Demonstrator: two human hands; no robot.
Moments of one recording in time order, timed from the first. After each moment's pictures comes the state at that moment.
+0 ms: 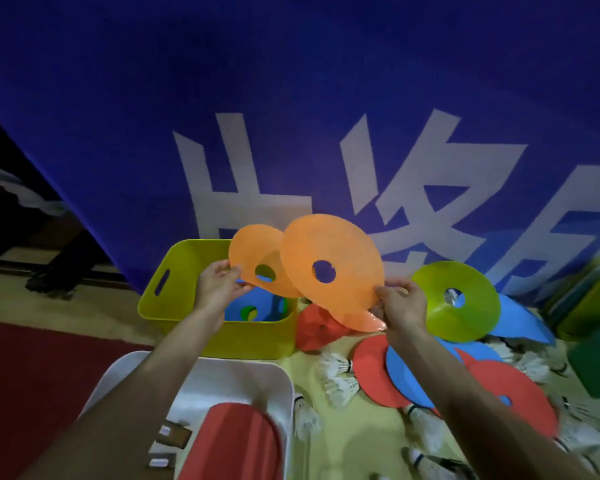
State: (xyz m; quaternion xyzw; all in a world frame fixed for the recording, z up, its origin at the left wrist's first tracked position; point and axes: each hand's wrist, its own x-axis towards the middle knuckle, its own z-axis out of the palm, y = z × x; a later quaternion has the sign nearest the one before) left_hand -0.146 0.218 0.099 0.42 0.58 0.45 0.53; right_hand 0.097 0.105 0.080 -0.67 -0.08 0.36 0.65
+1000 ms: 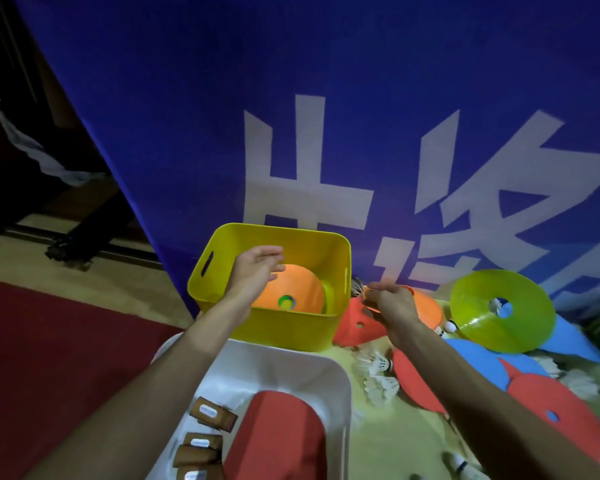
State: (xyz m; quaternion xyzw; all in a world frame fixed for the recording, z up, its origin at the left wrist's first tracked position) left_hand -0.203 0.219 0.120 0.51 0.54 0.39 0.54; right_hand 0.015 0.156 0.054 -0.69 -0.18 0.46 0.52
